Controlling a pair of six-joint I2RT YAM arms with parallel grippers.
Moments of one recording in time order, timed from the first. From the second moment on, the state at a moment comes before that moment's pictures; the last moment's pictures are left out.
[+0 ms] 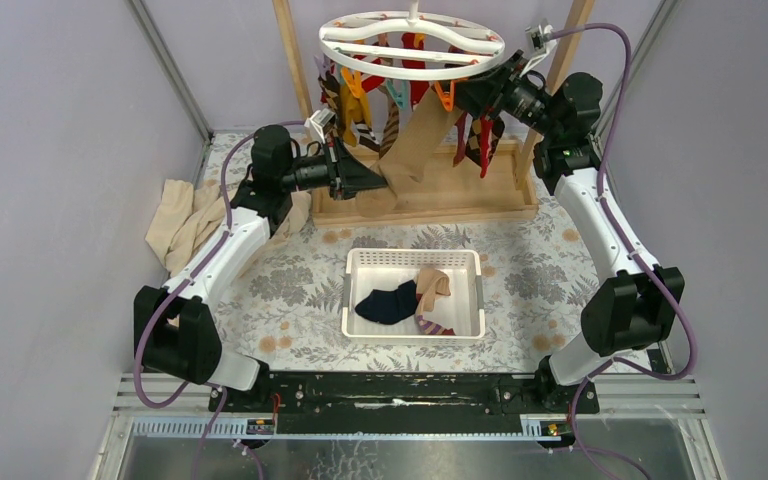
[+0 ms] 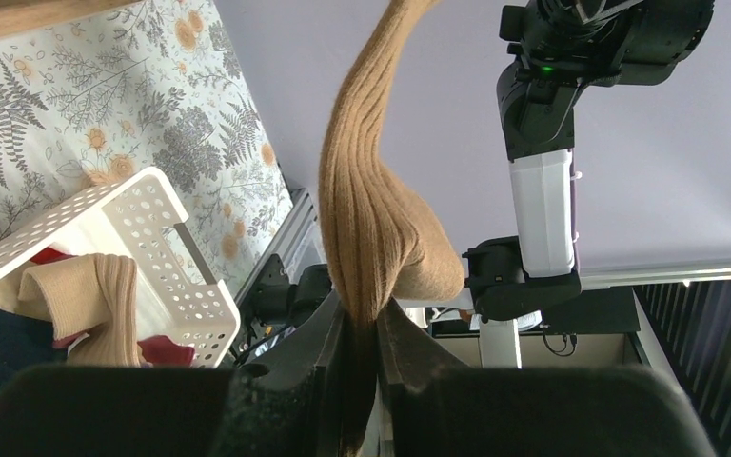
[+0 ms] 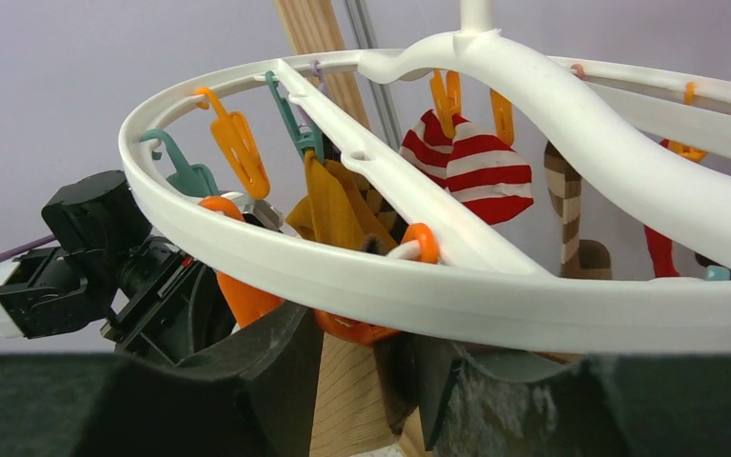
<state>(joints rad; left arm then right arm) -0.27 1.44 1.18 0.15 1.01 -1.17 0.18 1.59 1.53 0.40 -0.79 0.54</state>
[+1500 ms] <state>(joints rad) -0.42 1.21 1.02 -0.07 0.86 -1.04 0.18 1.08 1.03 -0.15 -0.46 0.44</state>
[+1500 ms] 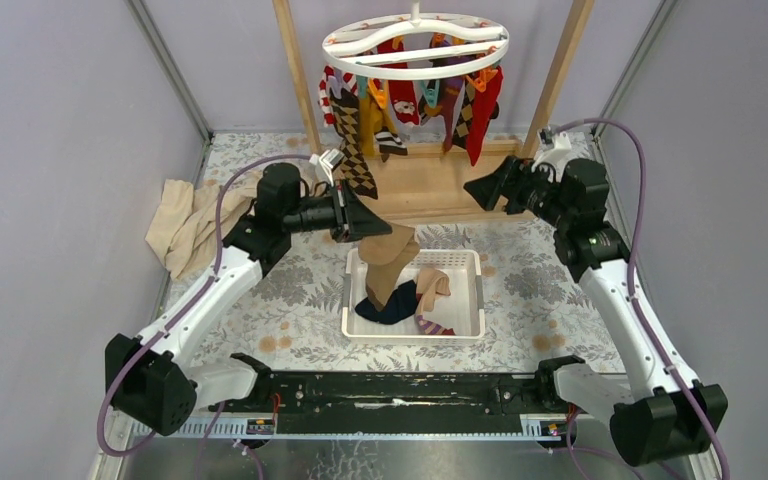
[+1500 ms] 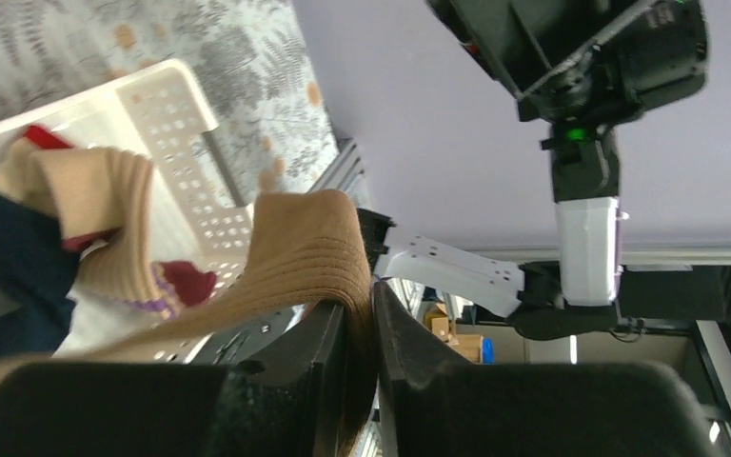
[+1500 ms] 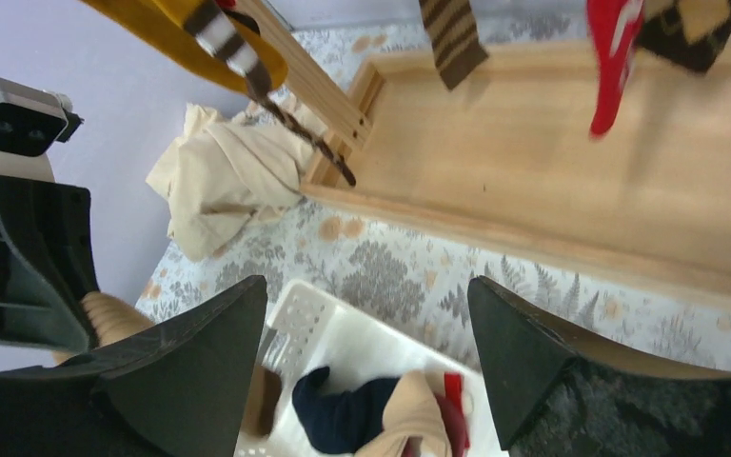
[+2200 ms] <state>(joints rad) -0.45 1.26 0.85 -0.32 0.59 -0.77 0.18 0.94 0.87 -0.25 -0.48 0.49</state>
